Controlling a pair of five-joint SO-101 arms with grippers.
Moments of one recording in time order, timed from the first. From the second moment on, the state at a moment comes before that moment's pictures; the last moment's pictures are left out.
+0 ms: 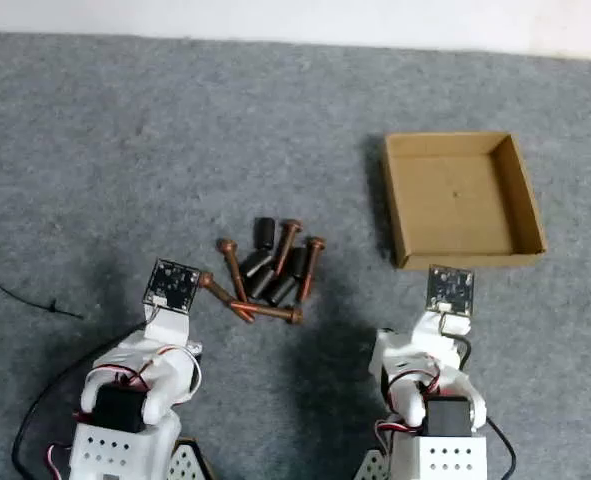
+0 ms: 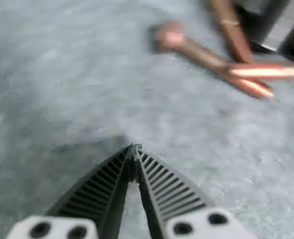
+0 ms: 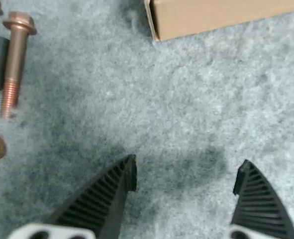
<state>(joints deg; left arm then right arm) 2.7 -103.4 96.0 76.3 0.7 -4.0 -104.1 96.0 69.7 -7.1</state>
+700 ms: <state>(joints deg) -18.5 -103.6 78.3 72.0 -16.9 -4.0 -104.1 96.0 69.7 -7.1</state>
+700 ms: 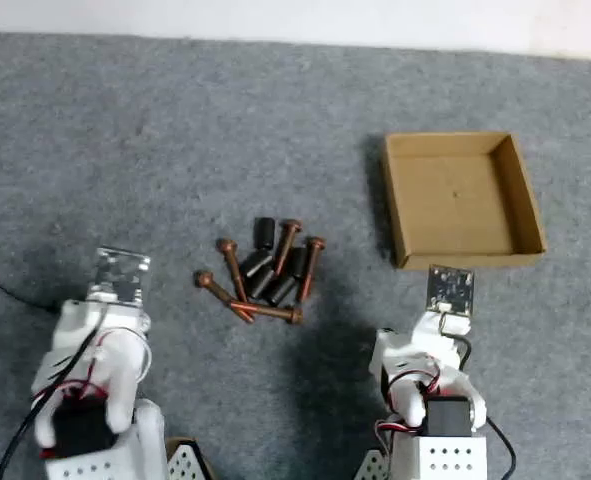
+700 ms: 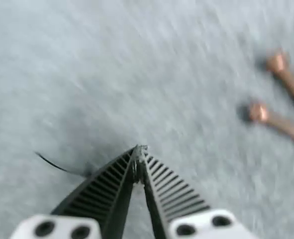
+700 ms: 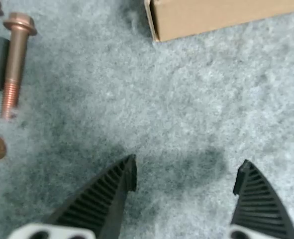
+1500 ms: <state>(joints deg) -10.2 -47.8 46.9 64.8 -3.5 10.9 -104.1 96.0 68.2 -7.1</state>
